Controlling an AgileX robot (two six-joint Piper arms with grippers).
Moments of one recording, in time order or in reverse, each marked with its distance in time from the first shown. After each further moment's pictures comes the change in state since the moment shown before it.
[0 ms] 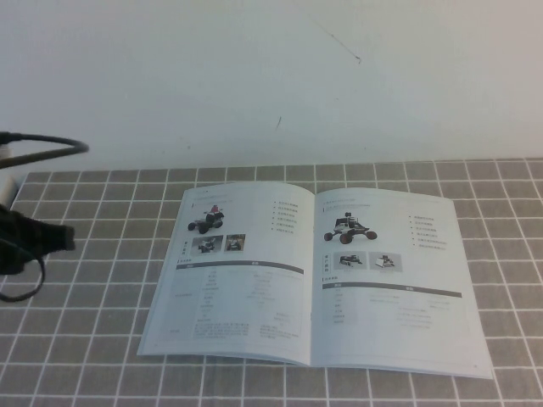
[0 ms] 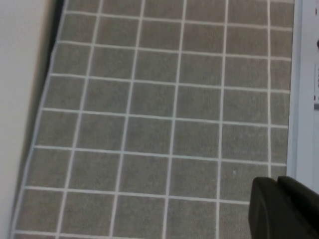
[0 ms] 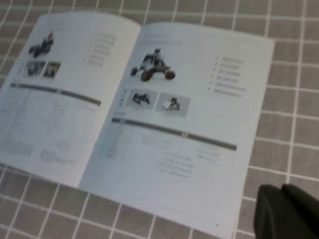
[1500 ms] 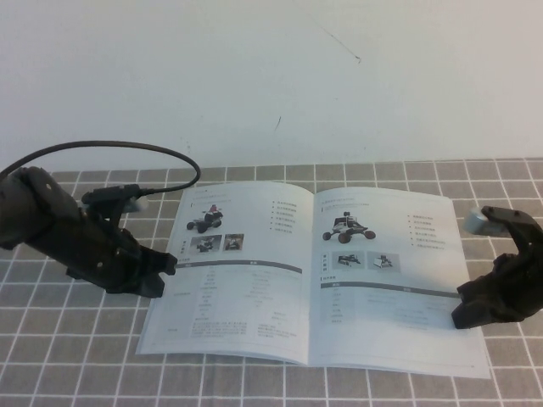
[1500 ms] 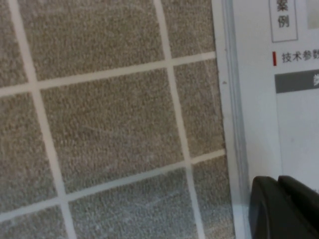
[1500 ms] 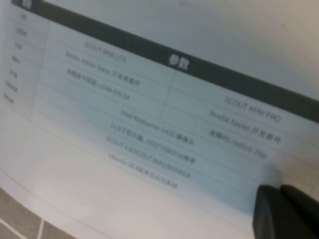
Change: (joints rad) right arm 0.000 0.920 -0.027 0.448 -0.135 -0.629; left arm 0.029 0.720 -0.263 -0.753 0.045 0.814
